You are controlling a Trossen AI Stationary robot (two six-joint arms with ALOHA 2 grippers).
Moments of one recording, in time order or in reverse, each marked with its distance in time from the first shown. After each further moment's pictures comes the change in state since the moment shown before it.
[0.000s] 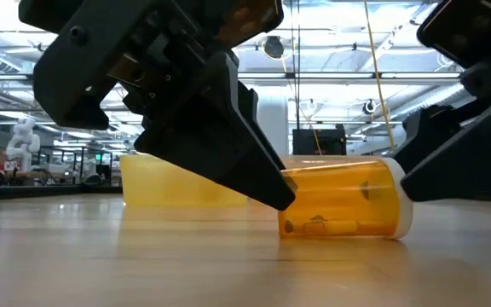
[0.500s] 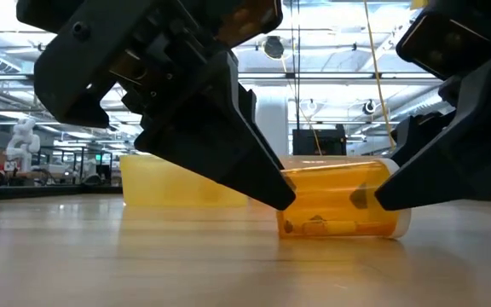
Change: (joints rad) left arm -0.001 0.000 0.000 0.001 -0.008 -0.022; right arm -0.035 0.002 0.000 -0.004 -0.058 0.023
